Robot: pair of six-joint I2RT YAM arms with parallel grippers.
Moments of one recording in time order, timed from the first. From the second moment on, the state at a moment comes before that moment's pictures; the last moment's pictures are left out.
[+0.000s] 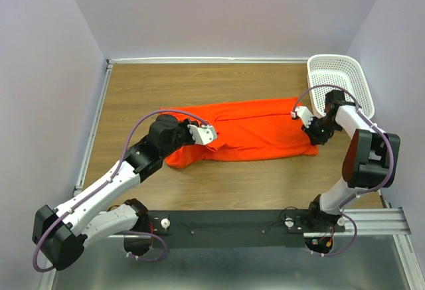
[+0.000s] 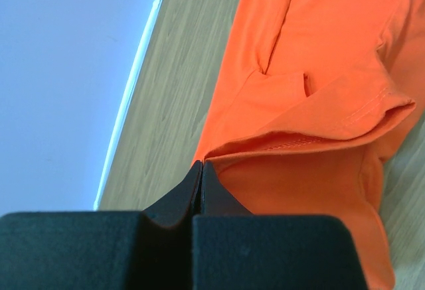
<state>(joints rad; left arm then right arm) -0.70 0.95 0.74 -0.18 -0.02 0.80 -0.18 1.66 1.07 -0.85 -0.28 -1.19</state>
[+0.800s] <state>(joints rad) -0.64 0.98 0.75 -0.17 -0.02 0.83 -0.19 1.66 1.12 -0.80 -0.37 -1.12</state>
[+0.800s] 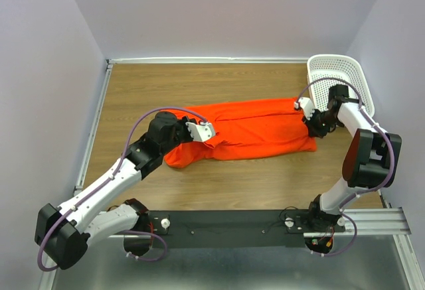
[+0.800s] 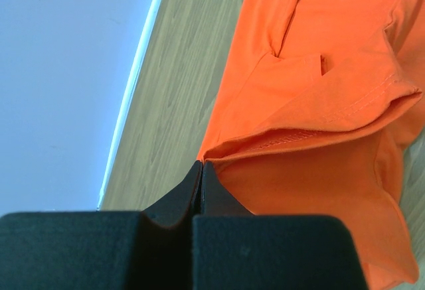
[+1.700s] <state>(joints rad) -0.63 0.96 0.75 -0.17 -0.06 0.83 -0.19 1.78 1.20 -0.75 -0.38 -1.04</state>
